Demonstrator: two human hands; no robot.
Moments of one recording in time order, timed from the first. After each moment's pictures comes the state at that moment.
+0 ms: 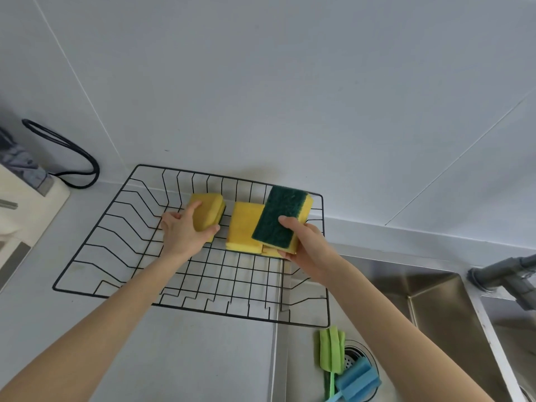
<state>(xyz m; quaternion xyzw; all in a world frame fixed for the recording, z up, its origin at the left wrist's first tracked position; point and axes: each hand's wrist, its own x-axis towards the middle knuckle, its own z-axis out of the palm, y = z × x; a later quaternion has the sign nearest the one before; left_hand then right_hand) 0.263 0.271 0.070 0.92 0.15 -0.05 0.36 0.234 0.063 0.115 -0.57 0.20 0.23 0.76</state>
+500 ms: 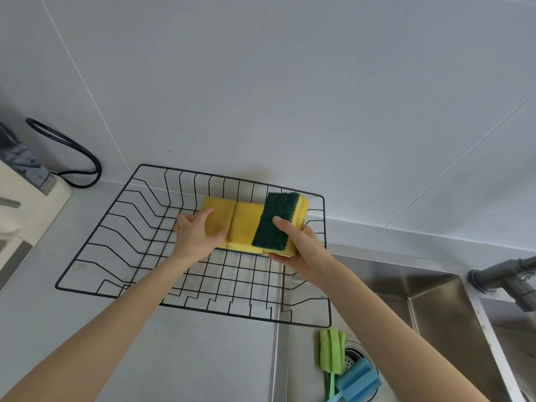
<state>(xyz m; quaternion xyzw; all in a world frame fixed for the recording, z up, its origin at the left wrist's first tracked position) 0.257 0.262 0.073 0.92 0.11 -0.10 0.37 0.232 0.071 0.113 -0.57 0.24 0.23 0.75</state>
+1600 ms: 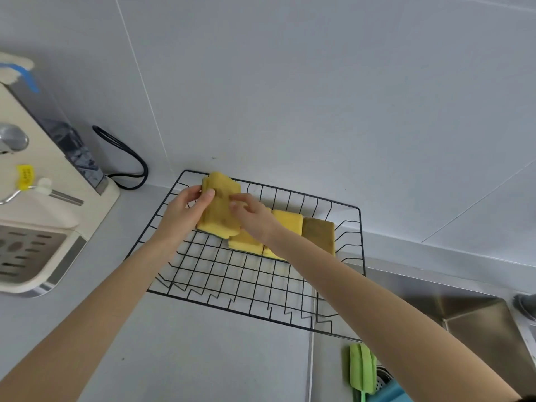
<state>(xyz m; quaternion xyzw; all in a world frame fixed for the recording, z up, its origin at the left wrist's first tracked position) 0.255 0.341 0.123 0.77 0.15 -0.01 0.62 0.265 0.197 0.142 -0.82 -0.02 0.25 0.51</state>
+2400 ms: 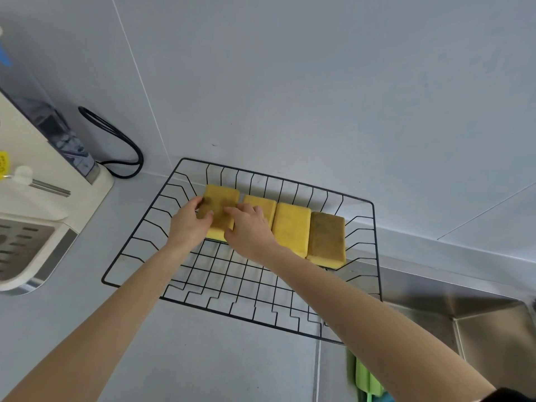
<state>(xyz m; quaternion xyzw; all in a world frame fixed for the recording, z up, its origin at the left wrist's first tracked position) 0.270 0.333 0.078 0.88 0.20 -0.03 0.44 0.273 0.216 0.087 -0.94 -0.16 0.18 0.24</state>
